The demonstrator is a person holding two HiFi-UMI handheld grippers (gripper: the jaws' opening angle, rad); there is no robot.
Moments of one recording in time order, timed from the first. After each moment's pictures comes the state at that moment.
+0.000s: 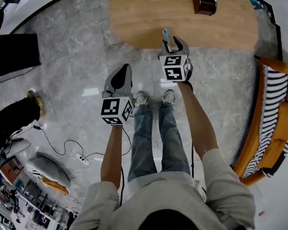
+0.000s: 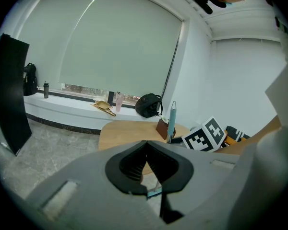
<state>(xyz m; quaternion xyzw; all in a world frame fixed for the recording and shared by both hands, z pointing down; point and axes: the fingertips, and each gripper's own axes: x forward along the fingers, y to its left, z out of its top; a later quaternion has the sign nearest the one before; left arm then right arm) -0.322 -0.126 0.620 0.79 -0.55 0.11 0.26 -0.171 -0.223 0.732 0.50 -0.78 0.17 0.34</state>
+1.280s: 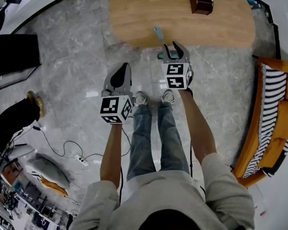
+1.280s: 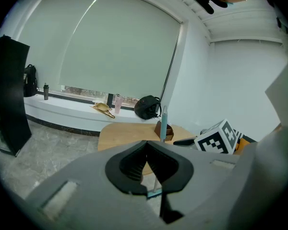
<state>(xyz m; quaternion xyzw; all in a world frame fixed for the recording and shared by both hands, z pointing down) -0.320 -0.116 0.607 0.79 -0.55 0.10 0.25 -0.164 -0.189 0.704 0.51 -0.79 0.15 0.31</state>
